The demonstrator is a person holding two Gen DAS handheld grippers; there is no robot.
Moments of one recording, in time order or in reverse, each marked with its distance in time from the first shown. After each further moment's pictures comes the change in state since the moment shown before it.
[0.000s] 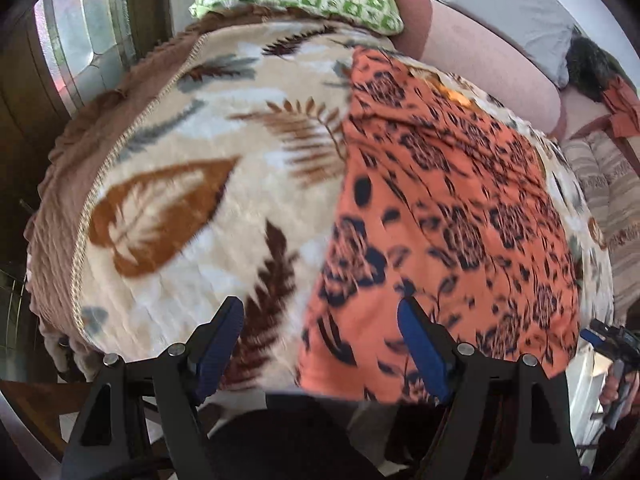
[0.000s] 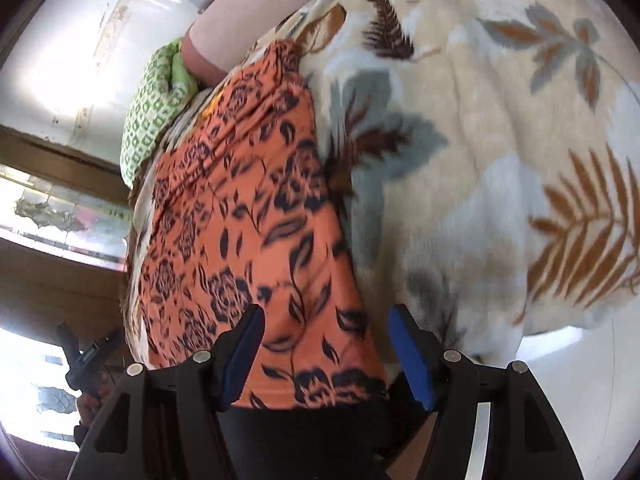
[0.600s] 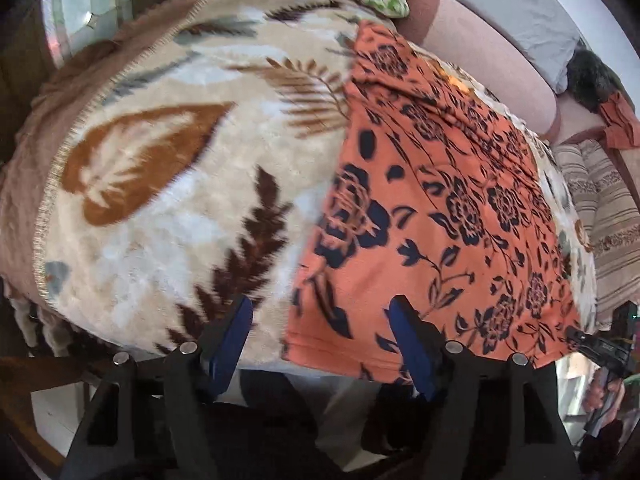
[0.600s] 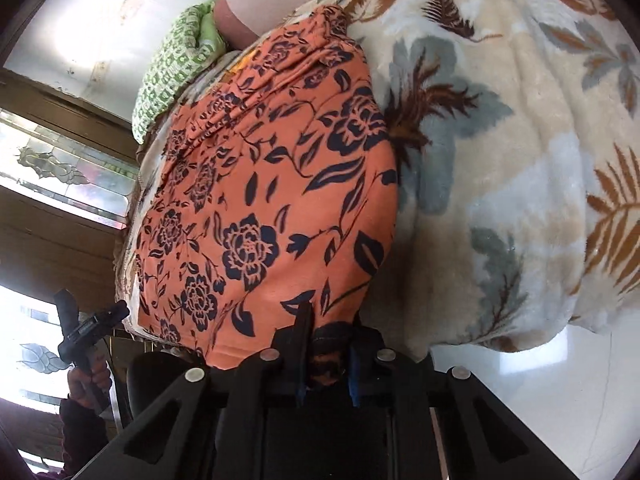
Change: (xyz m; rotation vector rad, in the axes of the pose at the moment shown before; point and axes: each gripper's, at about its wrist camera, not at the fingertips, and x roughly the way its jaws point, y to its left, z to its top) left arm 0.029 0.012 -0.020 -0.068 0.067 -0.106; right arm 0.019 0.035 -0.019 -0.095 0.059 -0.021
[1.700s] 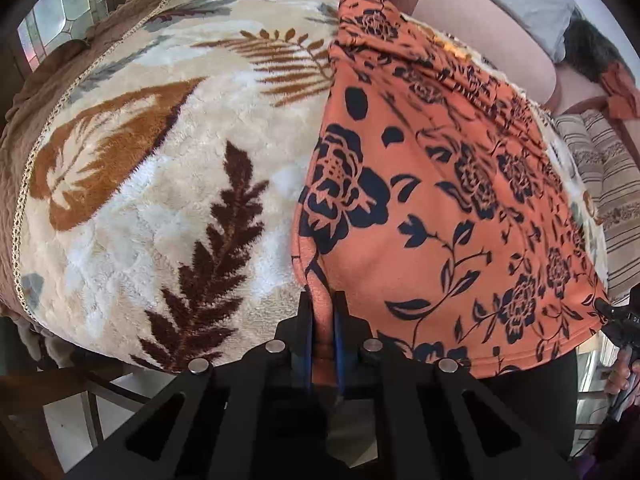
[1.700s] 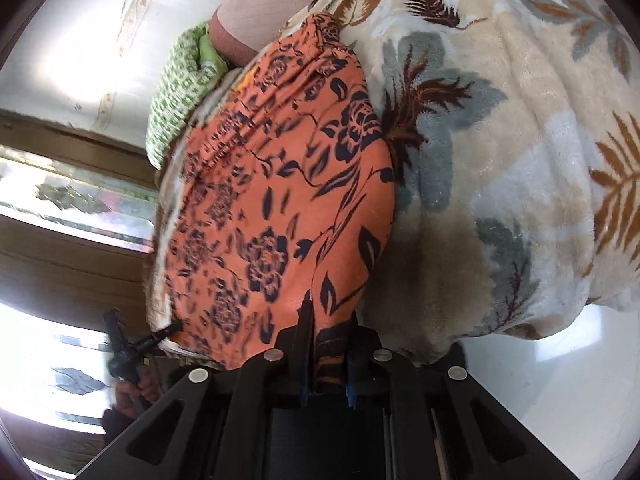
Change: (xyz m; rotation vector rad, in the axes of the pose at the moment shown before) left arm 0.027 -0.008 0.000 0.066 0.038 0.022; right arm -0.013 -0.003 0.006 0.083 -0.057 0.162
